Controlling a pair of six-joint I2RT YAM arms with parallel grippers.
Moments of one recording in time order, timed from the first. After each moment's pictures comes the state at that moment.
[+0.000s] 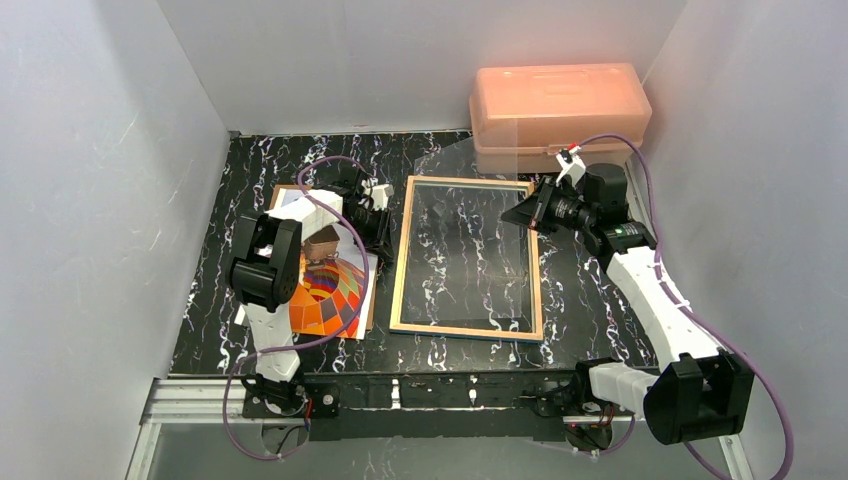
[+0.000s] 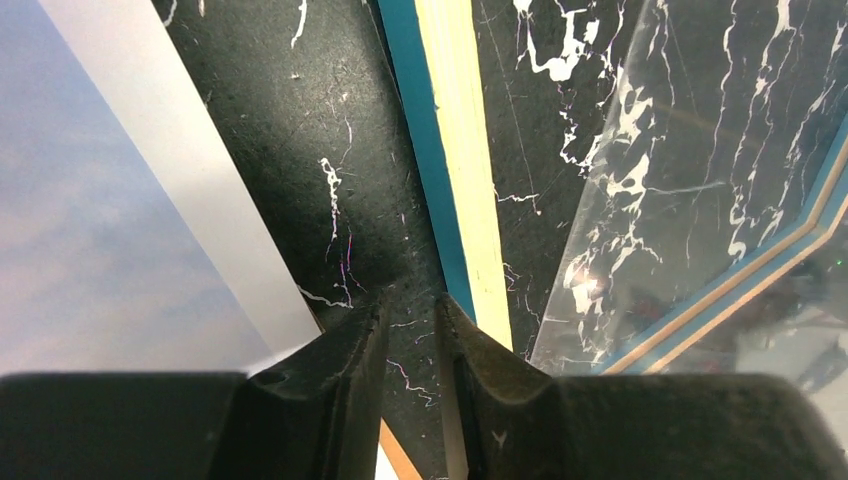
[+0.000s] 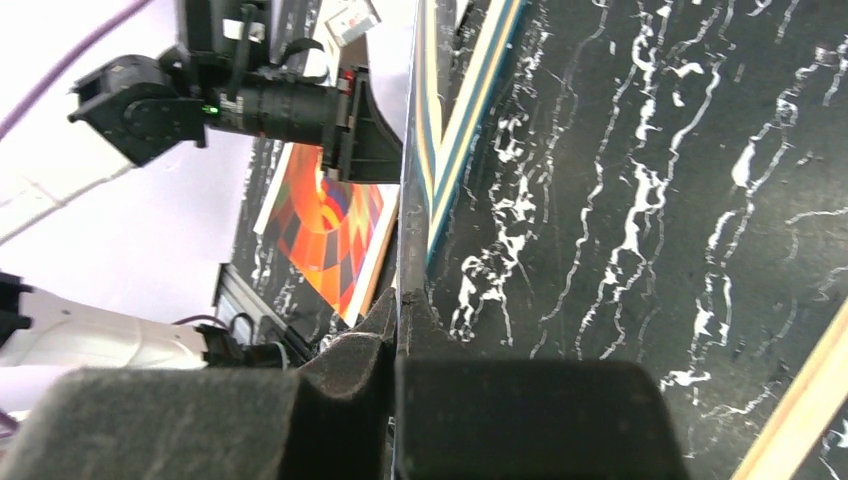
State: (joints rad) left arm -0.31 1.94 1.30 -0.61 0.49 -0.12; right arm 0.19 1.14 0.95 -0.30 -0.63 0.57
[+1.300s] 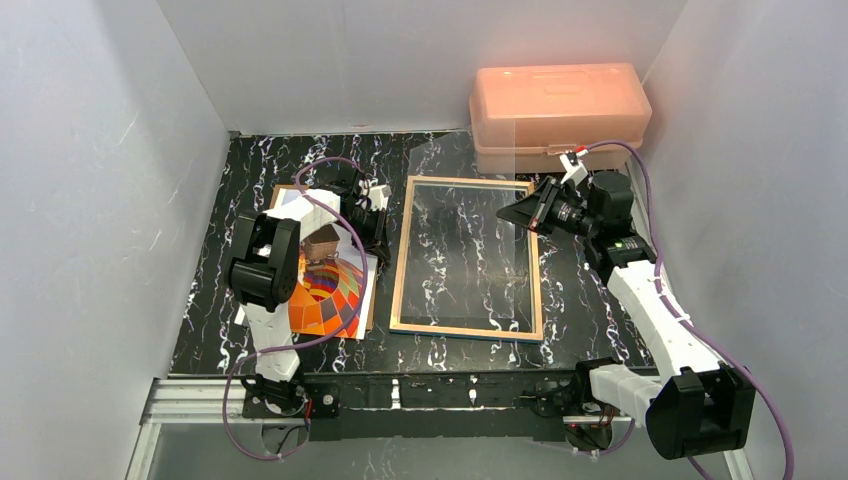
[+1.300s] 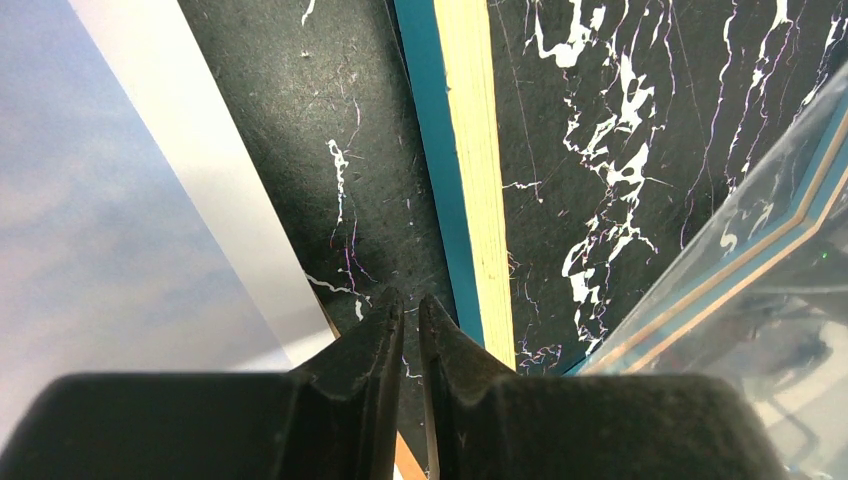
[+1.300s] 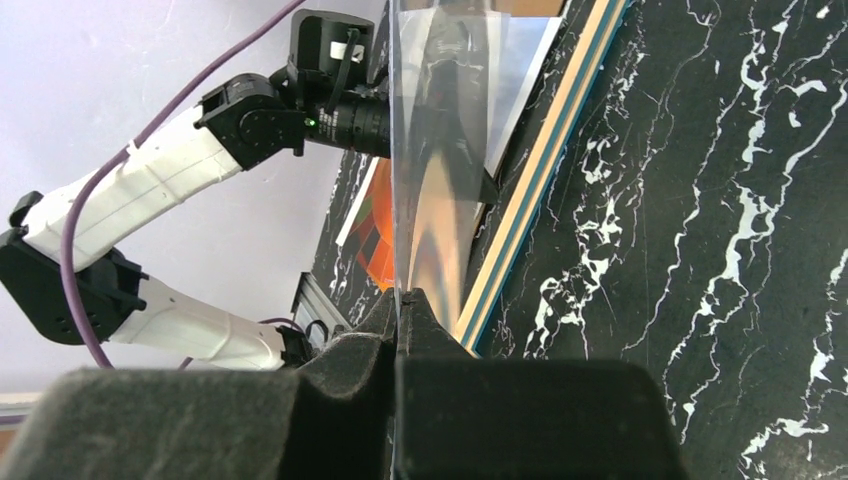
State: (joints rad) left arm -0.30 1.94 1.30 -0.64 0.51 -0.12; right arm 0.19 1.07 0.85 -0.07 -0.73 0.80
